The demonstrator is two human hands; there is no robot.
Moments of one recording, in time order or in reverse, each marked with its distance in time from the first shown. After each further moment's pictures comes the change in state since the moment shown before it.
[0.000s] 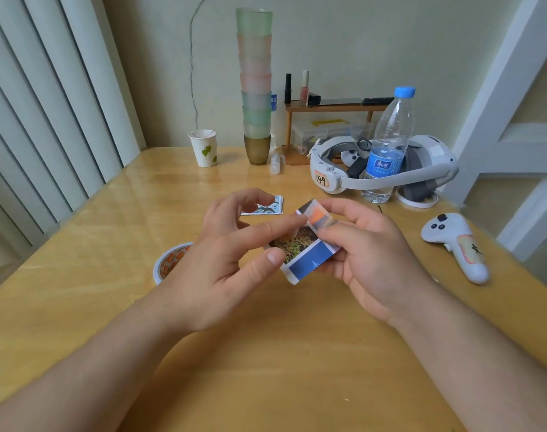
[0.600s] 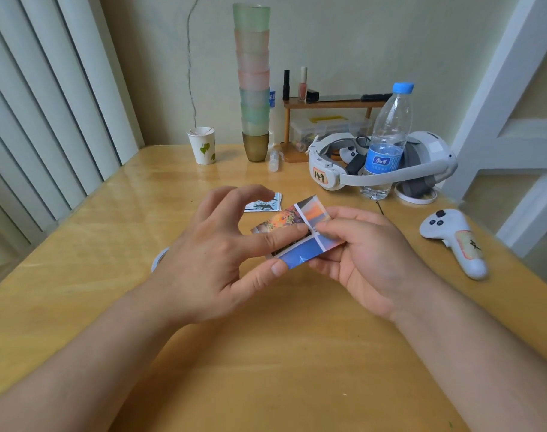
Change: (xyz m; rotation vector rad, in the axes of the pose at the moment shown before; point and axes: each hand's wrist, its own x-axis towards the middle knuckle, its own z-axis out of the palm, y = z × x) left_hand 0.007 -0.004 -0.006 0.432 -0.020 0.165; right_hand -0.001 -0.004 0.001 0.115 -0.002 0.152
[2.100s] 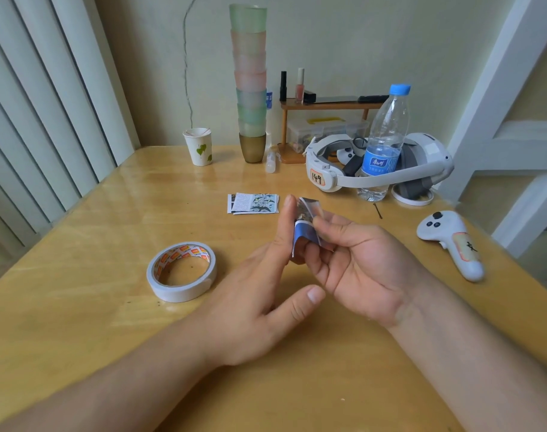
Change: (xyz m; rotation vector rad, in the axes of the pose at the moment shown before) left_hand -0.006 0.043 0.038 -0.604 -0.028 -0.055; right_hand -0.004 -0.003 0.002 0.447 -0.196 0.182
